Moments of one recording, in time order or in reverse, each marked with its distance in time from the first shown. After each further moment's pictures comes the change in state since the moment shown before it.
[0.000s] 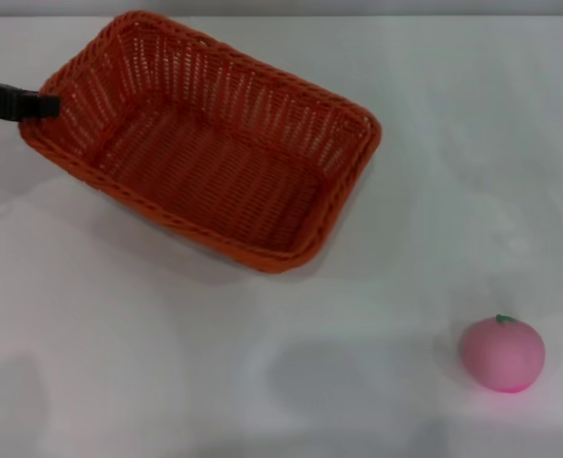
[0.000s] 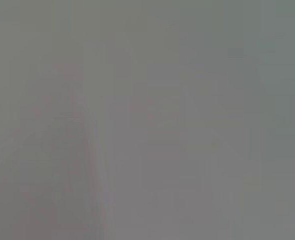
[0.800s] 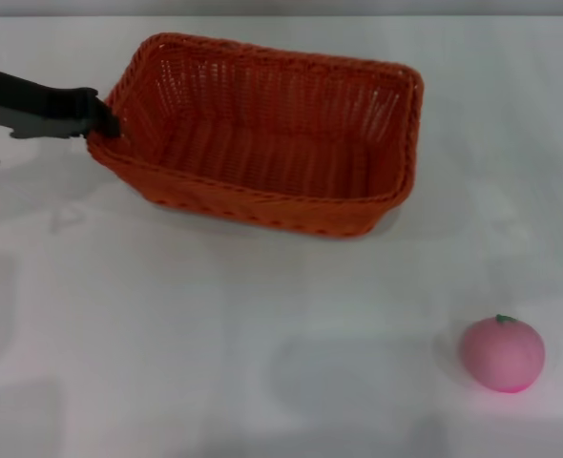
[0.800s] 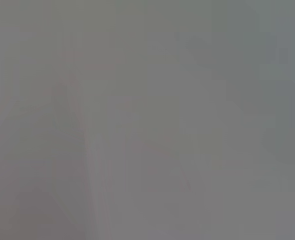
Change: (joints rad) left arm 0.006 -0.066 0.300 -0.164 0.091 0.012 -0.692; right arm 0.018 -0.006 -0.011 -0.056 0.002 -0.042 0.005
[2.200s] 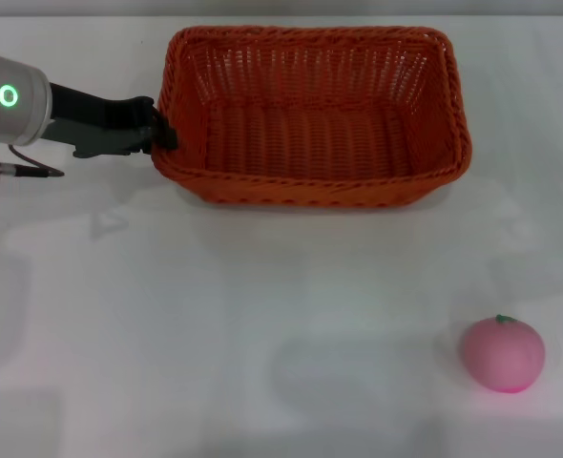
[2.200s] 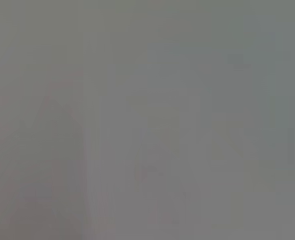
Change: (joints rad) left arm 0.011 -0.001 0.140 0.065 -0.145 0.093 -0.129; right arm -0.006 -0.001 -0.003 -0.048 -0.003 -0.004 0.002
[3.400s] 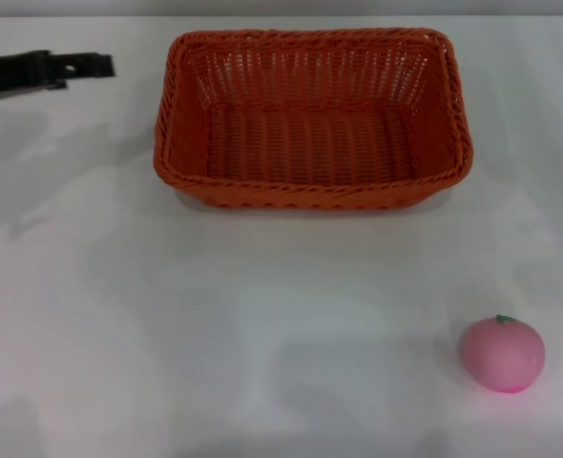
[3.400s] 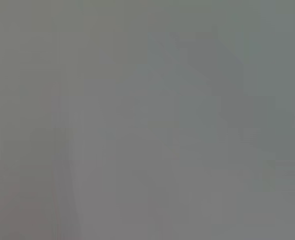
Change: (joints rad) left arm 0.118 0.008 -0.335 -0.012 -0.215 -0.026 0.595; right arm -0.038 -0.001 0.007 -0.072 -0.001 0.002 0.133
